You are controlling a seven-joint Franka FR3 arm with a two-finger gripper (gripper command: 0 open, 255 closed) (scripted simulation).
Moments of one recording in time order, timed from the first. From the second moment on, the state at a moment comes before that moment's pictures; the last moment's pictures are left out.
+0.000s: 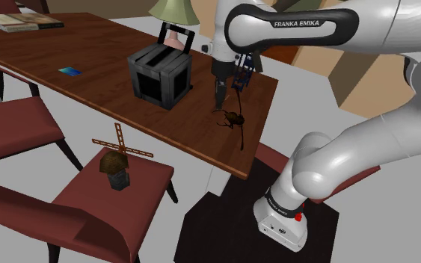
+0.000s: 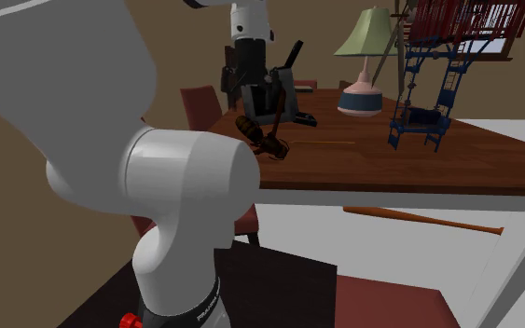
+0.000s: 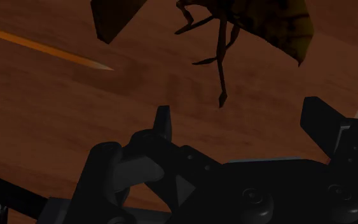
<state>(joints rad) 0.15 -0.52 -0.07 -2.37 -0.07 1.76 -0.56</state>
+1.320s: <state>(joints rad) 0.16 -0.50 -0.08 -2.44 -0.07 1.85 -0.58</state>
